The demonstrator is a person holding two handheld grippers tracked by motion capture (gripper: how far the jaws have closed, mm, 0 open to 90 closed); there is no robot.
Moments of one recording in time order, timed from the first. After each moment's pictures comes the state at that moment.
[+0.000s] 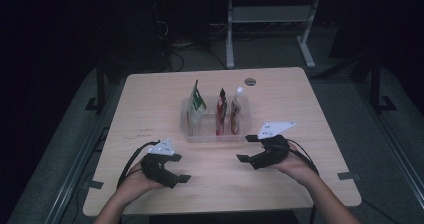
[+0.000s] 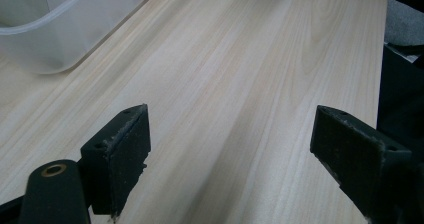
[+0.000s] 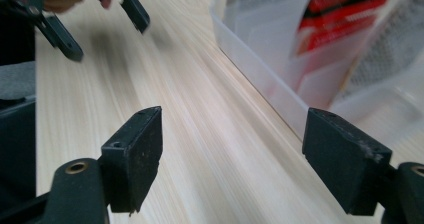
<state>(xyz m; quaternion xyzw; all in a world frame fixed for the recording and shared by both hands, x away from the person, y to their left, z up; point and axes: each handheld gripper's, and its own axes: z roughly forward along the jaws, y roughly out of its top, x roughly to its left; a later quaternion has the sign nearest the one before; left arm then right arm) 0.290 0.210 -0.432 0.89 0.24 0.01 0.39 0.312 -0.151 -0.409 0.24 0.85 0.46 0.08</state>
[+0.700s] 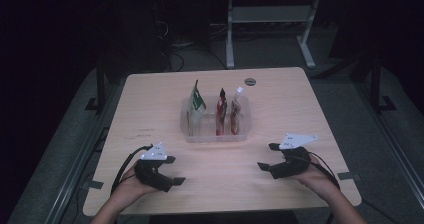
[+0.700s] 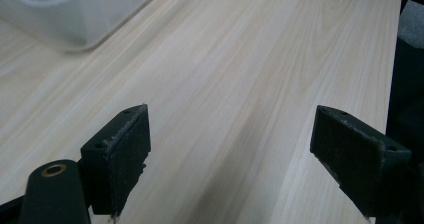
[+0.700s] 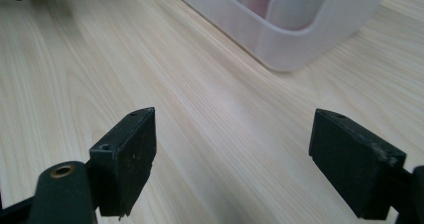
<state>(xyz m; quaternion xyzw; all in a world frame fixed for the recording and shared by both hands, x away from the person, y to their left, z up) 0.276 0.229 -0.437 0.88 0.26 0.04 0.39 0.291 -0.205 -0.438 0.30 0.84 0.43 0.11</state>
